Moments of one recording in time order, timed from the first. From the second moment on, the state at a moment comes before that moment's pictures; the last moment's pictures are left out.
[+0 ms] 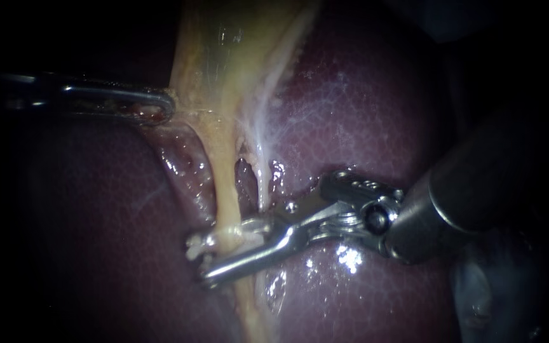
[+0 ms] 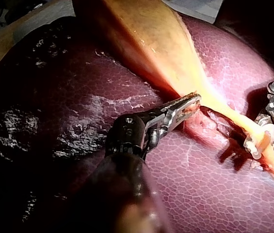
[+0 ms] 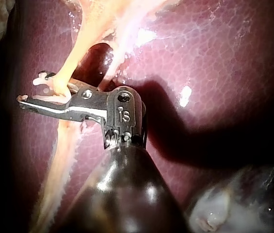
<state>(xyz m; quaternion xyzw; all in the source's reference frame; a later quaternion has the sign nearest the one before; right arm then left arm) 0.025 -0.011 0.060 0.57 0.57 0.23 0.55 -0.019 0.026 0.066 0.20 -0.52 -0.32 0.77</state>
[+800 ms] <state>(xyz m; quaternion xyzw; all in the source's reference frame) 0.025 -0.010 0.060 0.55 0.57 0.26 0.55 -0.019 0.026 0.066 0.20 -0.52 -0.32 0.77</state>
